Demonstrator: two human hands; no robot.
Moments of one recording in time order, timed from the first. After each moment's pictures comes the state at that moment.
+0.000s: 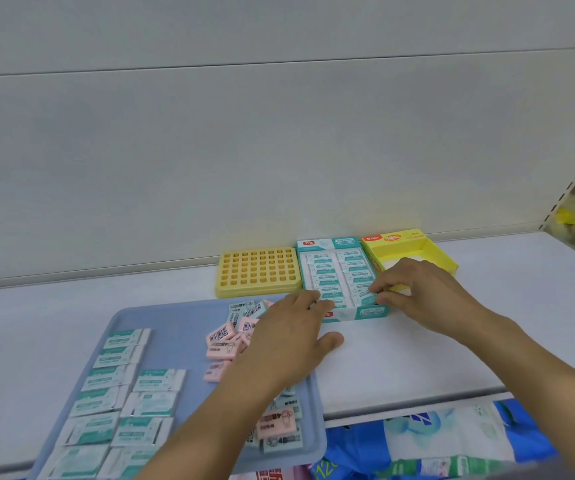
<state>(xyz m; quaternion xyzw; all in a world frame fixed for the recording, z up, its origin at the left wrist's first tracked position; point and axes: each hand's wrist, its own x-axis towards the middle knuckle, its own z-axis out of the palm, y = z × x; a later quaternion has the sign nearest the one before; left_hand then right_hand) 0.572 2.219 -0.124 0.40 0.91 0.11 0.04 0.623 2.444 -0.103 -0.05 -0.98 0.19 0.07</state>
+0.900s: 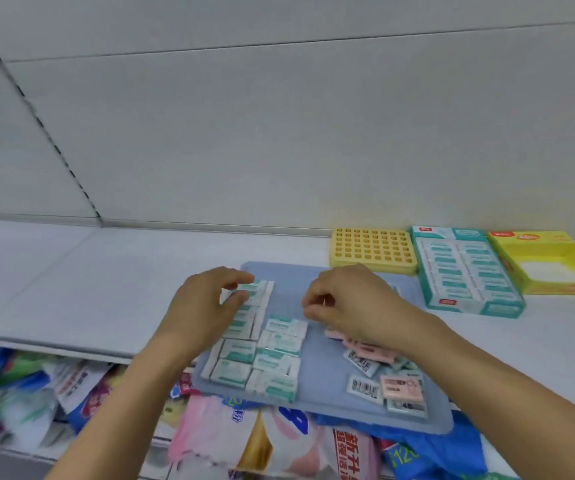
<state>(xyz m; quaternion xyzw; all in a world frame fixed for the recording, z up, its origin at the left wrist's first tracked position) 0.564 1.985 -0.106 0.10 0.95 0.28 -0.05 0.580 2.216 -0.090 0.21 -0.95 0.21 -0.01</state>
